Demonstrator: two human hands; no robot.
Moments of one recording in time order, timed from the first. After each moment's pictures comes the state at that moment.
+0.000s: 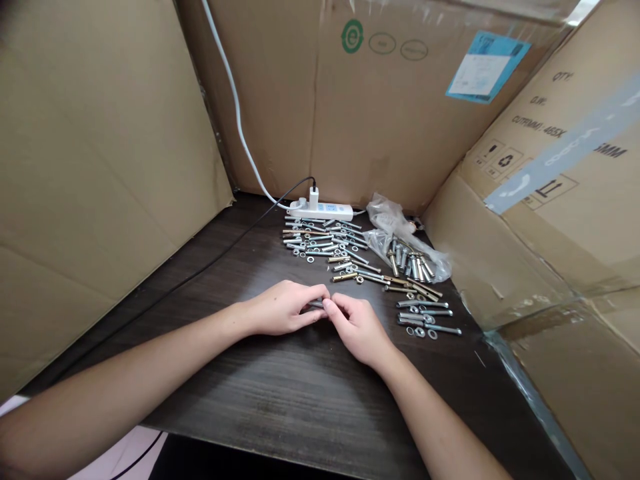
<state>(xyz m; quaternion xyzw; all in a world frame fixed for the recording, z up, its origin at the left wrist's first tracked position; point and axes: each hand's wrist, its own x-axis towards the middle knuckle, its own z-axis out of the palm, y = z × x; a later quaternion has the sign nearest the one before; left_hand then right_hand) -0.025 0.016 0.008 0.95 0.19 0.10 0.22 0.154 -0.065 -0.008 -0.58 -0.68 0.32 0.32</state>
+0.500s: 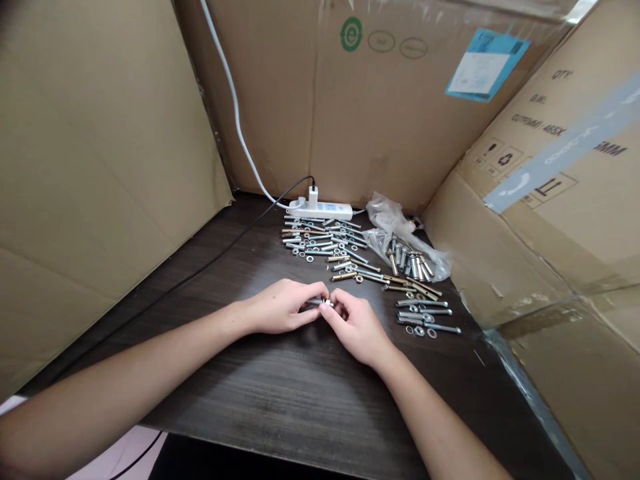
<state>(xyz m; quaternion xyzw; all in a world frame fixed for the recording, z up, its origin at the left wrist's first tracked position) -0.025 0.018 0.006 0.95 0.20 0.11 0.23 0.154 -0.066 -0.007 -0.59 -0.67 0.32 0.32</state>
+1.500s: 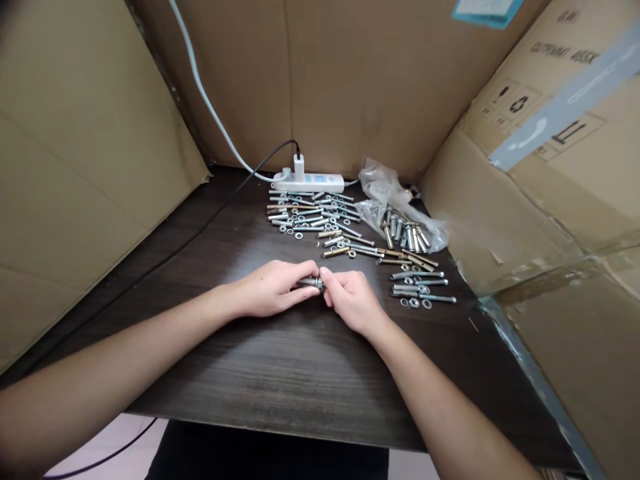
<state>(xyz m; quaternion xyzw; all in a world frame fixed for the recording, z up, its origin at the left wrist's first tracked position) -0.019 0.017 0.006 0.94 0.18 0.09 0.27 0.158 -0.065 -0.005 -0.63 -0.63 0.35 0.30</state>
